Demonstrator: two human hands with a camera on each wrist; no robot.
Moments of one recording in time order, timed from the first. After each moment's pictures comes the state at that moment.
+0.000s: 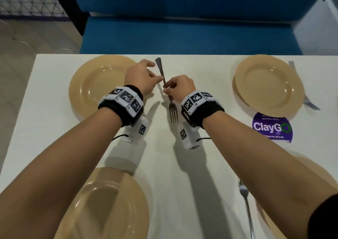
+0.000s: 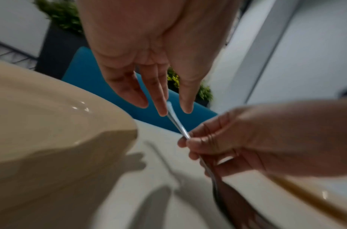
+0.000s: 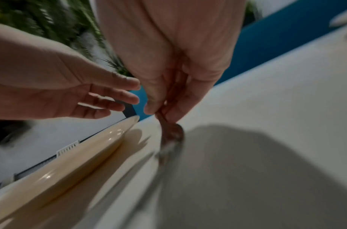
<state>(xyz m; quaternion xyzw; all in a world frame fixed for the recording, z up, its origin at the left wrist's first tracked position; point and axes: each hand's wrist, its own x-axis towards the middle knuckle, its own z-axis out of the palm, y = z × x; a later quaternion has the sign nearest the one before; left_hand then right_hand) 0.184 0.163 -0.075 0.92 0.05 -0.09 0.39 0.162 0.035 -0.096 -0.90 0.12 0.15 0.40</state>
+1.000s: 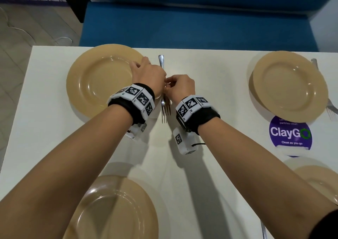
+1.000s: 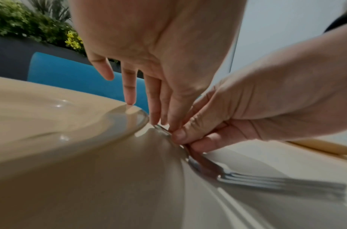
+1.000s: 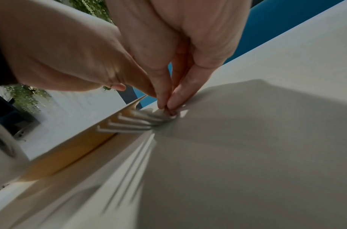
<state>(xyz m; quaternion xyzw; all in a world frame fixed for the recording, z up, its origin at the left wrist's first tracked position) 0.209 0.166 -0.104 0.99 -0.12 -0.12 -0.01 0.180 0.076 -0.123 -0.88 0.19 0.10 0.43</state>
